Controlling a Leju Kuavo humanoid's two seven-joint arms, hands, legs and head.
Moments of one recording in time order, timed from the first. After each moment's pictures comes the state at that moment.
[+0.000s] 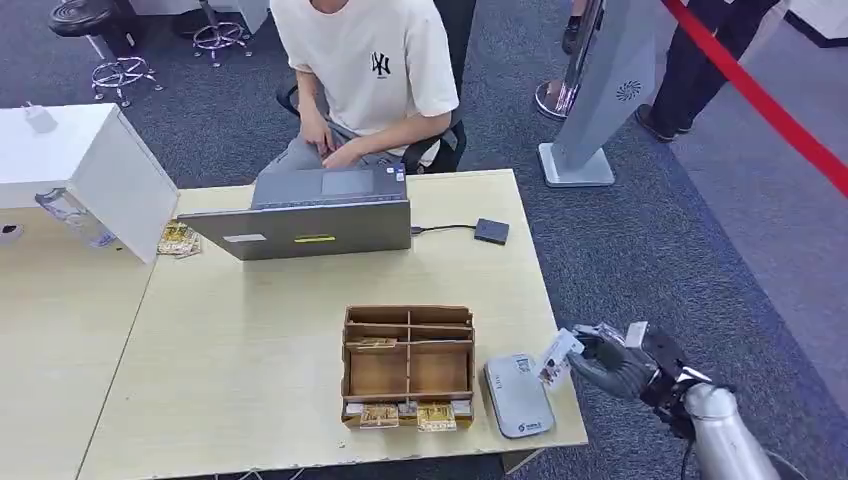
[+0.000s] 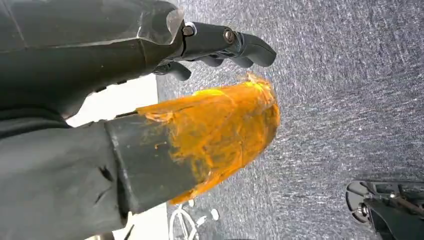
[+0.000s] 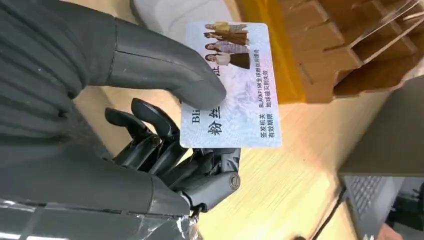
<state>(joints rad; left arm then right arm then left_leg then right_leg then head) -0.15 -0.04 -1.52 -0.12 1.13 0.35 0.22 -0.21 -0.30 -0.09 -0.98 0.31 0.59 -0.67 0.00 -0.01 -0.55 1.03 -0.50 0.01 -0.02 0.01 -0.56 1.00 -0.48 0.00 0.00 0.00</state>
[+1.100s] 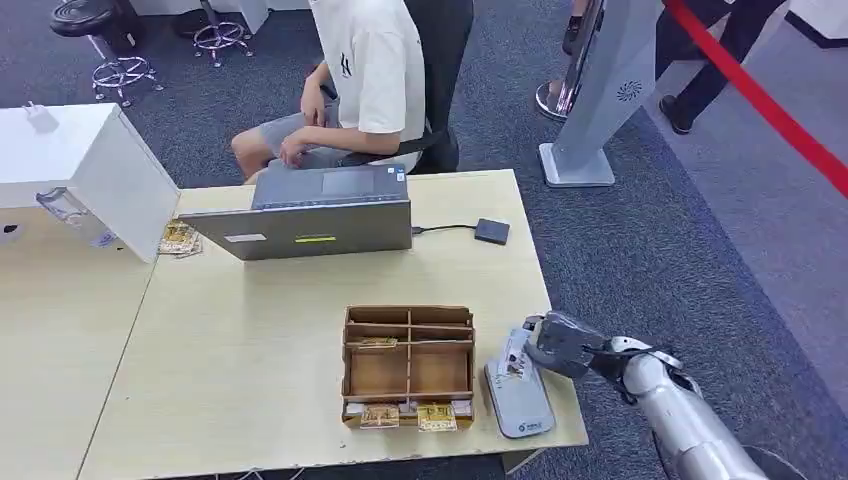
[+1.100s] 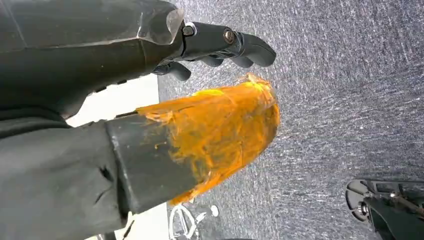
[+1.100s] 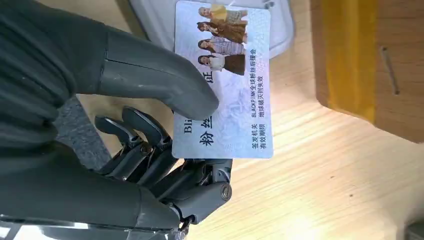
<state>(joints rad) -0.15 -0.04 -1.53 -0.12 1.16 0.35 0.22 -0.34 -0.31 0.23 -0.93 0.54 0.27 -0.52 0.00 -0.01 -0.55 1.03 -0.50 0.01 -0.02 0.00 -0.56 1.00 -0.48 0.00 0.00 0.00</state>
